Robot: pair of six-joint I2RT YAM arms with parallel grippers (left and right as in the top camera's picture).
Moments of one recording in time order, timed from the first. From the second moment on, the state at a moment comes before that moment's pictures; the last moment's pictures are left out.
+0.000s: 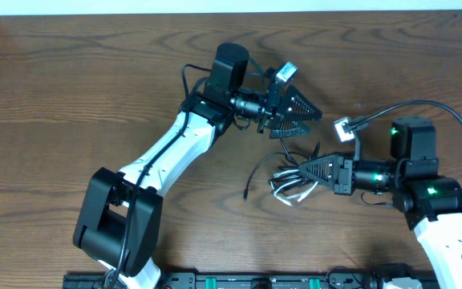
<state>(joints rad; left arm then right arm) -0.48 1.80 1.26 0.08 1.35 -1.10 0.10 1.03 0.79 -0.62 -1.09 0.31</state>
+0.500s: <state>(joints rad) -0.47 1.80 1.26 0.08 1.43 -0.77 -0.05 1.03 0.79 -0.49 -1.23 0.46</state>
